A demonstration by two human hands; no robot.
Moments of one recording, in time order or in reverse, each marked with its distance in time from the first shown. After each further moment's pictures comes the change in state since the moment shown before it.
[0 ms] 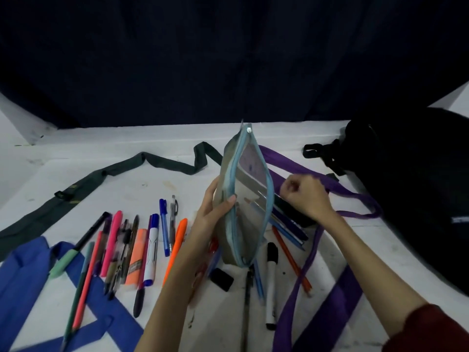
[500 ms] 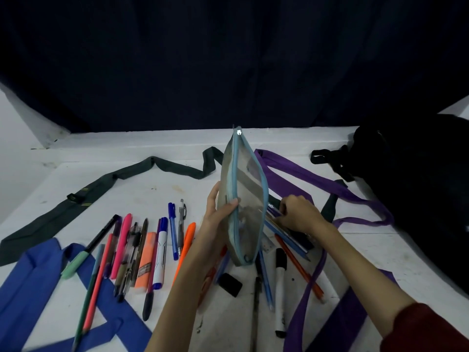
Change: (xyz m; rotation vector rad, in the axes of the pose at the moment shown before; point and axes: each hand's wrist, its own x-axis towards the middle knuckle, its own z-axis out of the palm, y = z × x) left_hand 0.001 0.001 -0.003 -0.135 -0.007 -0.045; right_hand 0.007 0.006 0.036 -0.326 -0.293 -0.034
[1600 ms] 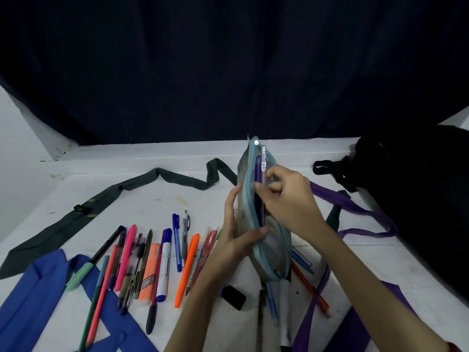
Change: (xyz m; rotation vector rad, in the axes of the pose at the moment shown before) left_hand -0.004 -0.002 0.022 0.110 -0.172 0.230; right_hand -0.067 -0.091 -0.066 0.645 0.353 -0.232
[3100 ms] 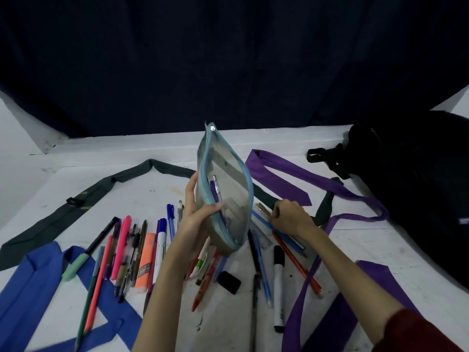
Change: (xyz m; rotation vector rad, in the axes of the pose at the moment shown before) left_hand -0.002 0.019 -0.043 -0.020 0.181 -0.060; right_hand 0.012 0.113 0.020 -0.513 -0.332 0.311
